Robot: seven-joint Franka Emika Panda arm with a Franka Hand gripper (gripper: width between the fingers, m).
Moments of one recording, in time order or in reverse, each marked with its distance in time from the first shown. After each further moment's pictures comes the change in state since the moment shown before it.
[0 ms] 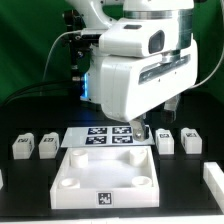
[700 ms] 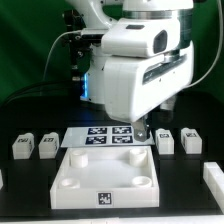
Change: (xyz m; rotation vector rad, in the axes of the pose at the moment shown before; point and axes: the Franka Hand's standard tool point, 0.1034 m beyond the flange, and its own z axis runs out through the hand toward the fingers) arm -0.017 -0.005 -0.002 0.002 -0.006 -0.269
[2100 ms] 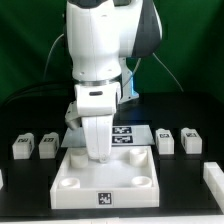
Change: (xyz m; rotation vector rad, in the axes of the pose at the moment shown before) arm -0.113 -0.094 0.114 0.061 0.034 -0.354
